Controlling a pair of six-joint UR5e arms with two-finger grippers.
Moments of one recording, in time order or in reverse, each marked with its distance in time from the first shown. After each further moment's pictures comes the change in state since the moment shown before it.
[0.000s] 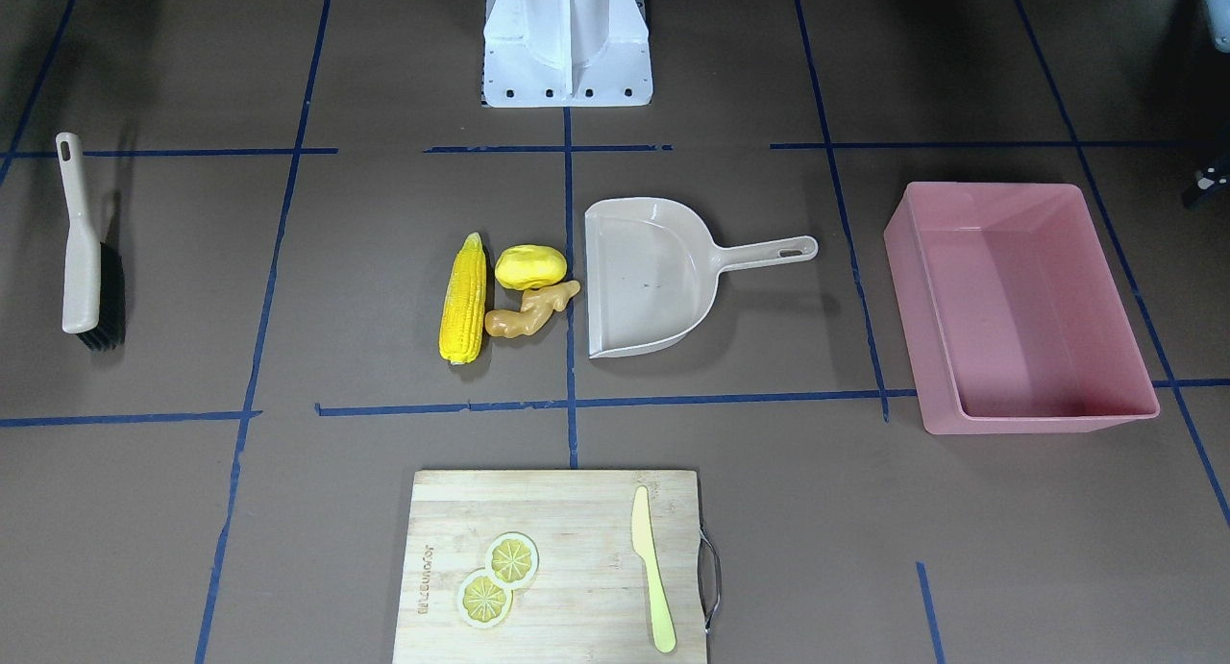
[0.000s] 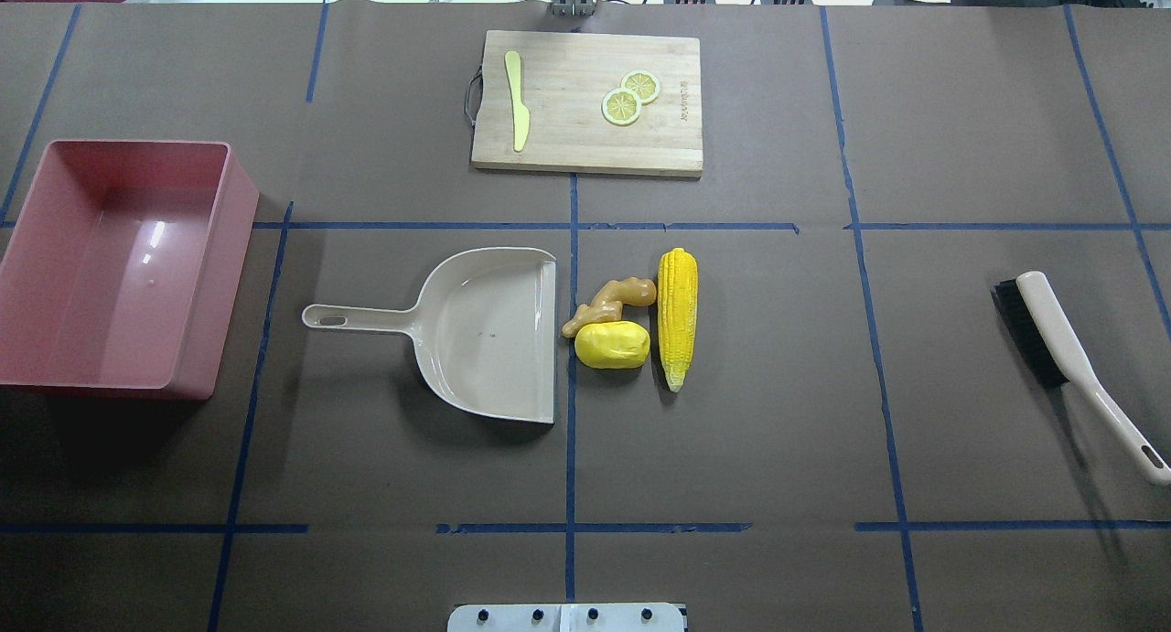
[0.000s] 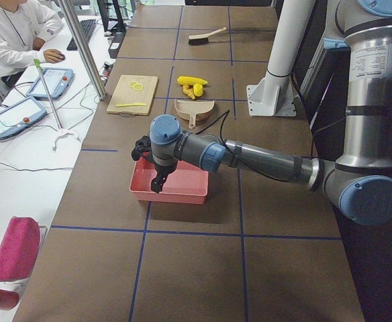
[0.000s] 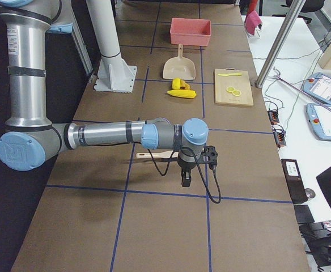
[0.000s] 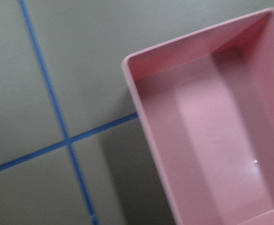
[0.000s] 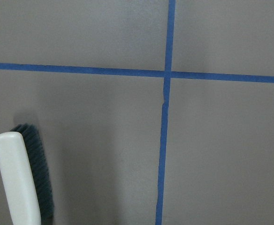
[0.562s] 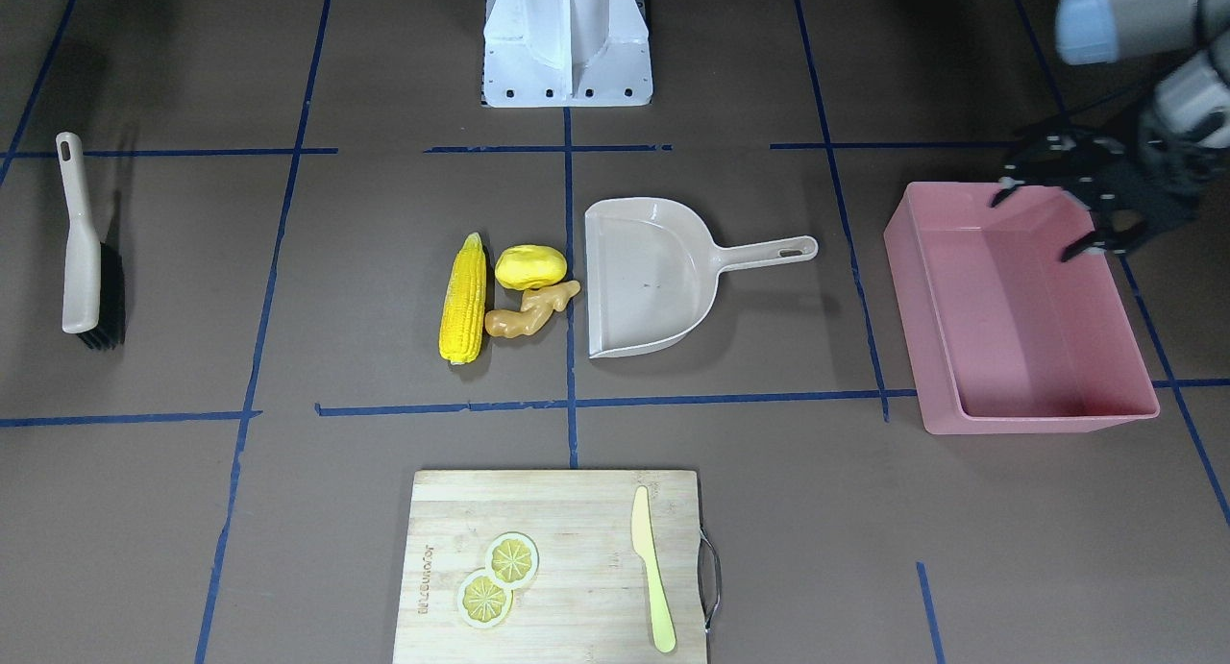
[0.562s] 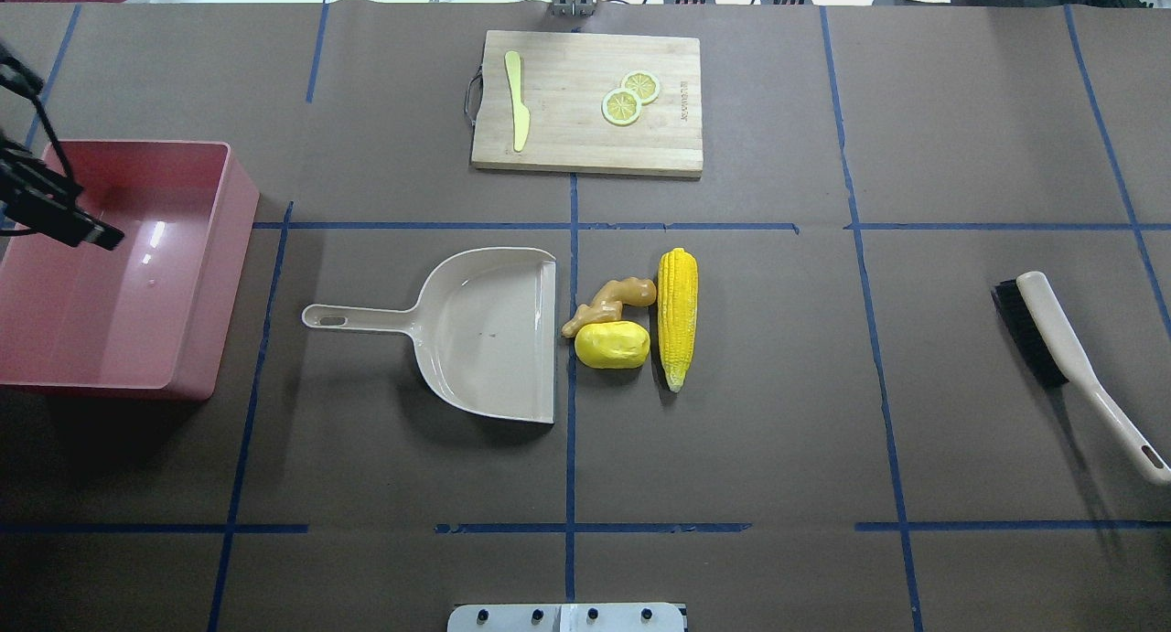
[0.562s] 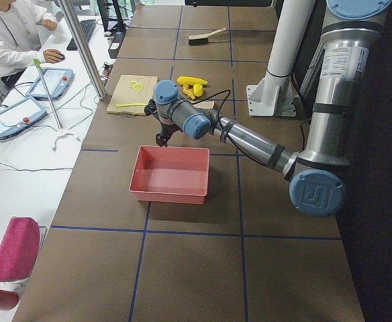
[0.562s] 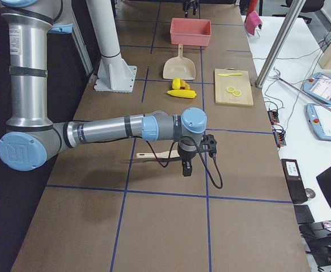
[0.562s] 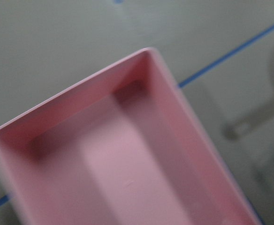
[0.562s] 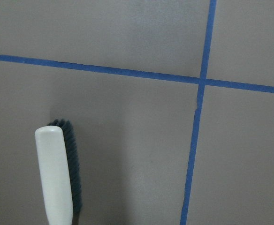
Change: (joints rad) left arm 0.311 -0.169 -0.058 -0.042 0.000 -0.041; right arm -0.048 -0.014 0.080 0.000 0.014 0.010
